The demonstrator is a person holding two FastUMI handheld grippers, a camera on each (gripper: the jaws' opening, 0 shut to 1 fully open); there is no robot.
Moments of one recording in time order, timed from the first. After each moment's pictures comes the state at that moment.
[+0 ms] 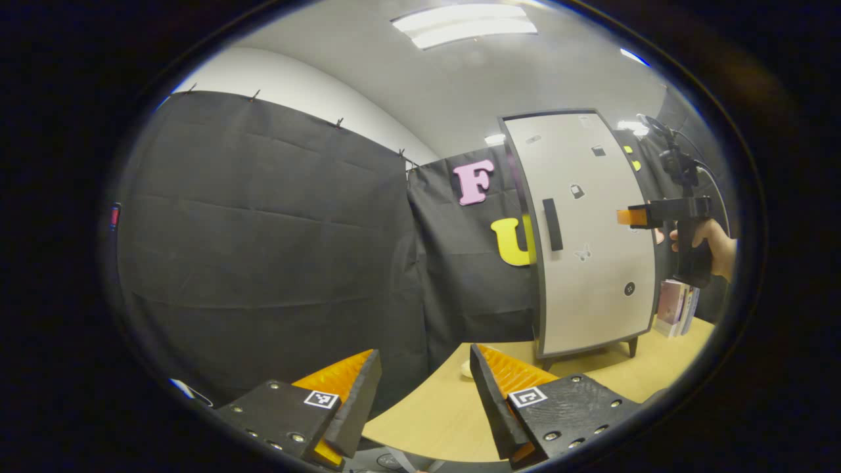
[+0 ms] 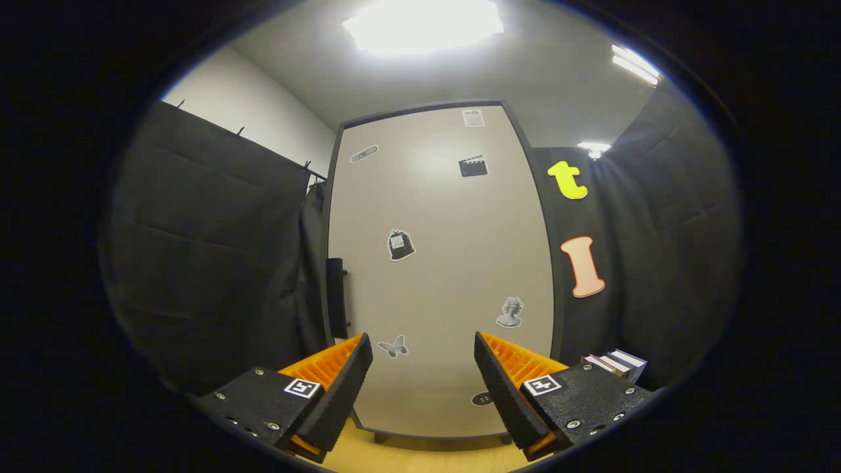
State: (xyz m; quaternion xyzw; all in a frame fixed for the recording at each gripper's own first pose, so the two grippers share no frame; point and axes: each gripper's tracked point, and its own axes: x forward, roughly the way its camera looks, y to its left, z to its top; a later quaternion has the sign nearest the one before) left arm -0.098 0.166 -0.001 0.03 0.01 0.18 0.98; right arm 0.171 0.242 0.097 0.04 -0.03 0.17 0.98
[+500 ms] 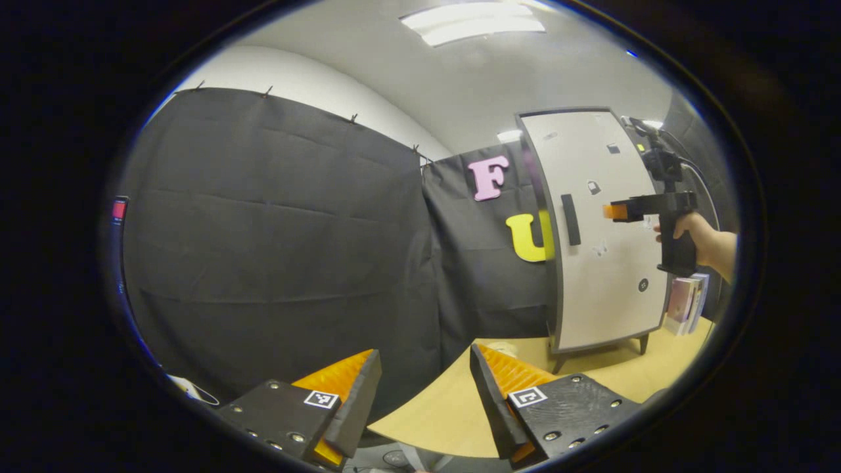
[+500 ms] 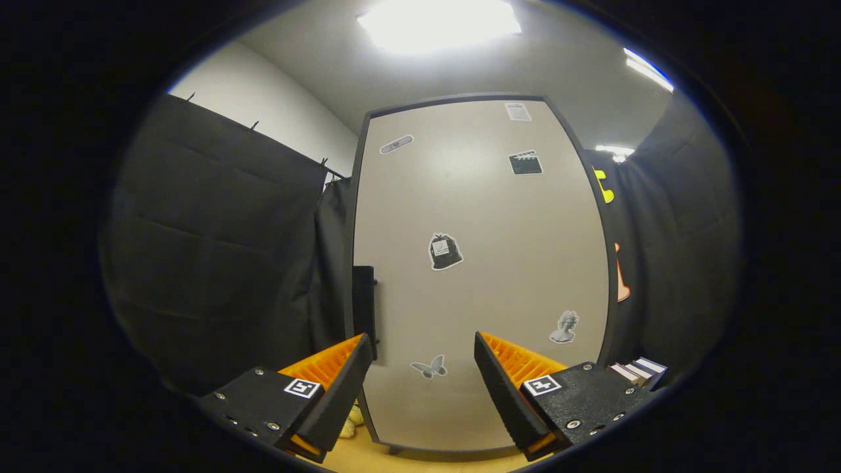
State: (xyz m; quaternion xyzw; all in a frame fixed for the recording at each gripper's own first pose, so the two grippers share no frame) left arm -0.112 0.190 -0.011 0.02 0.02 0.21 0.98; right arm 0.203 0.308 0.111 0.03 -0.04 0.20 0.98
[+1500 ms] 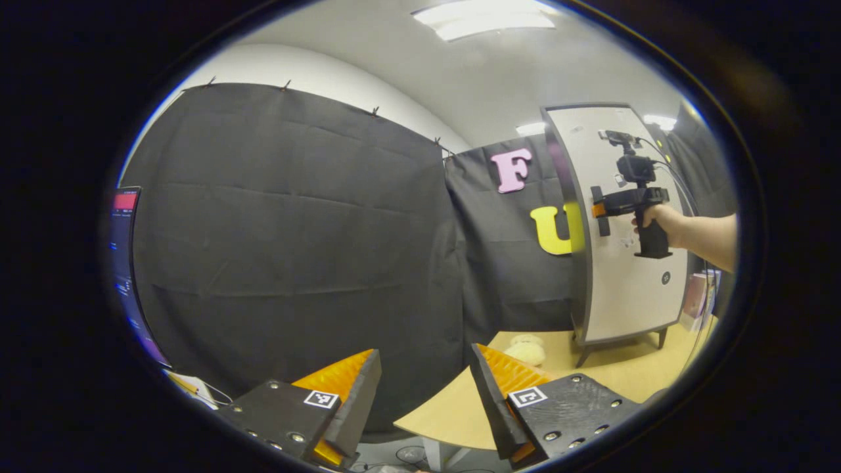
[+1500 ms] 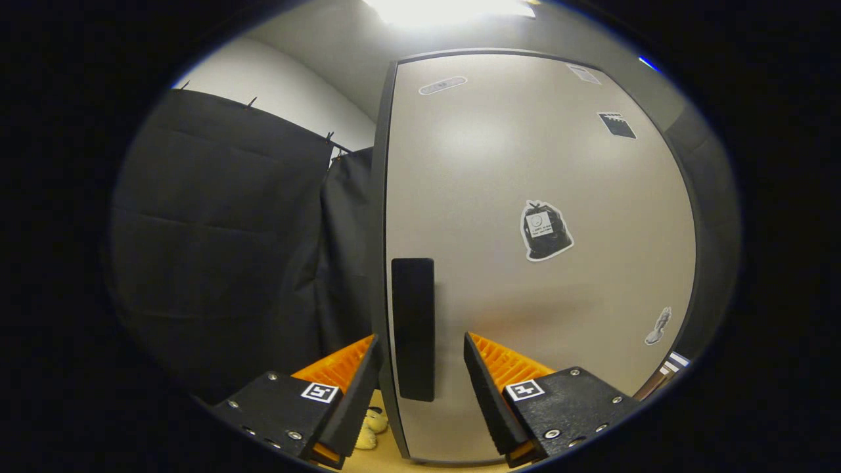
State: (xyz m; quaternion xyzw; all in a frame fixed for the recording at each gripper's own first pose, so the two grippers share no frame) left arm -0.126 0.238 -0.027 0.02 0.03 0.25 0.97; right arm 0.275 0.407 0.101 0.02 0.01 0.20 0.98
